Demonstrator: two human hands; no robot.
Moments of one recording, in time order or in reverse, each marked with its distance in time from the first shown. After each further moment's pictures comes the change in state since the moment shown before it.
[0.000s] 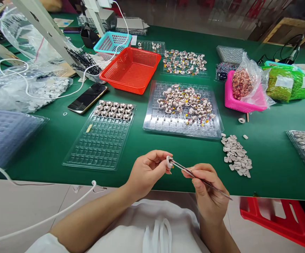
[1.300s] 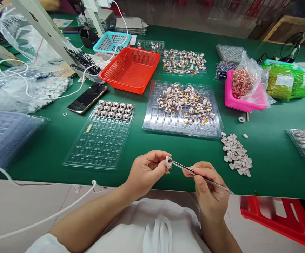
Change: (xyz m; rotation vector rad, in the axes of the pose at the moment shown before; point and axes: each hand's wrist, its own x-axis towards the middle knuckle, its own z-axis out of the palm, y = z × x) left_hand 0.001 -0.003 -0.001 0.095 0.005 0.124; right_hand 0.002 0.000 0.002 0.111 0.032 0.067
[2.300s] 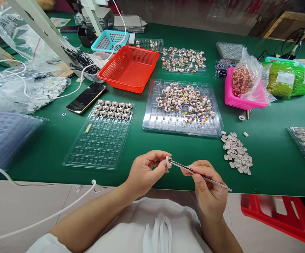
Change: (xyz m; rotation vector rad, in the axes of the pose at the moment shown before) left_hand -0.001 -0.003 -0.001 0.075 -0.005 0.023; right_hand 0.000 0.001 0.002 -0.028 0.017 0.022
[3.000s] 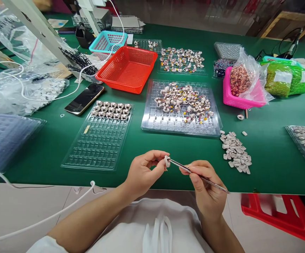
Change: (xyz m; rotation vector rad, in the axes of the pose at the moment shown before) left_hand 0.001 -0.005 -0.001 0.099 0.034 0.056; right_hand -0.002 -0.001 -0.001 -0.113 -0.024 -0.040
